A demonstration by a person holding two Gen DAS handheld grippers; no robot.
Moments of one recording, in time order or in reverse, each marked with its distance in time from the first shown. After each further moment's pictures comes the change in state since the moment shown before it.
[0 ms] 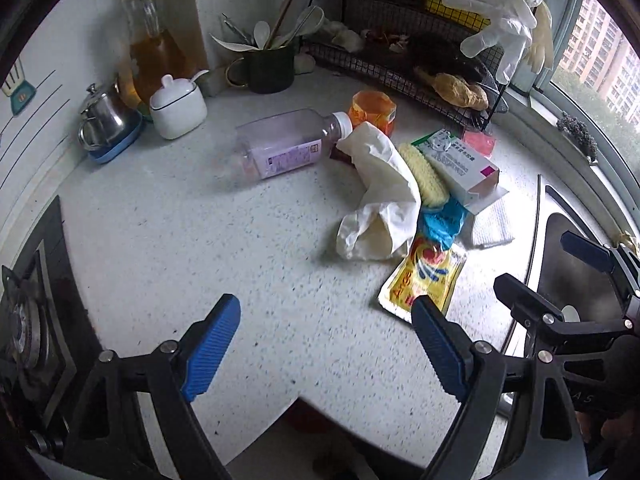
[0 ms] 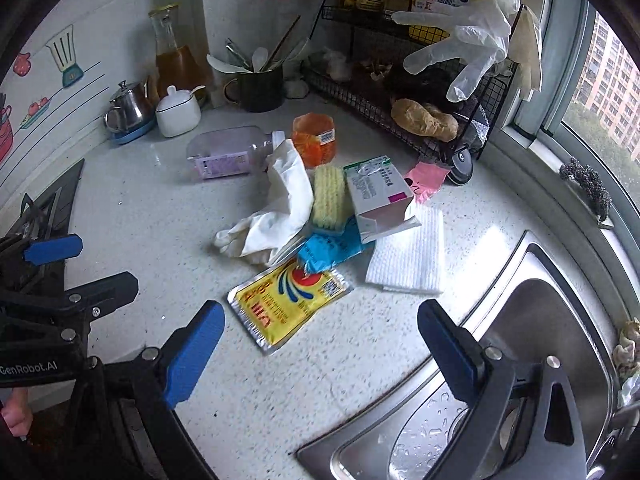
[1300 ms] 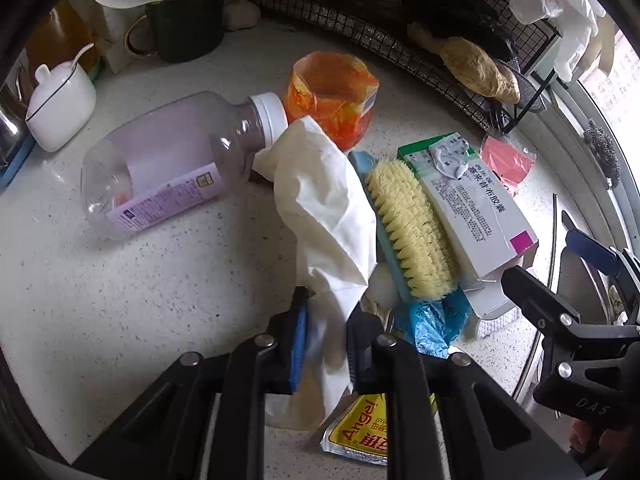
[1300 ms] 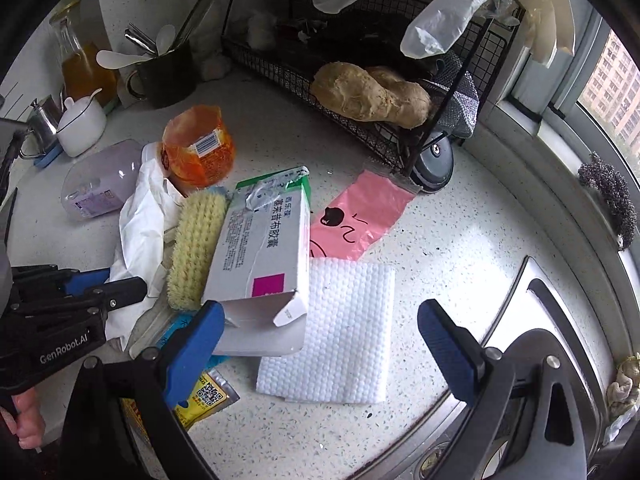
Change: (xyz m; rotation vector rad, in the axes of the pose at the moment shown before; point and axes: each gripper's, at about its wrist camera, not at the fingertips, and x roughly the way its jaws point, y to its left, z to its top) left arm 0.120 -0.021 0.074 -0.011 0.149 -0.131; right arm 0.085 -0.074 0.059 0.056 0.118 -0.065
